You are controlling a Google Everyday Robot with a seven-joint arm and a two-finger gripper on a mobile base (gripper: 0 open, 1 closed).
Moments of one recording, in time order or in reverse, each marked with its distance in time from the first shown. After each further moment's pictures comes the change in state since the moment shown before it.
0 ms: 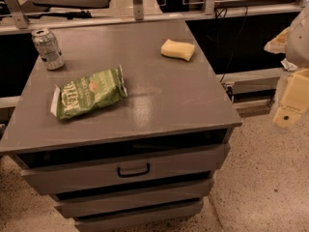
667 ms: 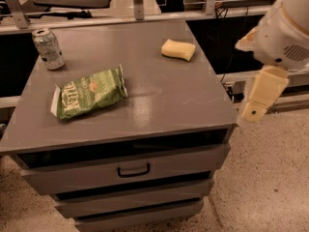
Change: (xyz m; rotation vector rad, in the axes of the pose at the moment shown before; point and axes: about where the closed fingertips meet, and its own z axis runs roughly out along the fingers) arm -0.043 -0.004 0.019 -0.017 -0.076 -0.059
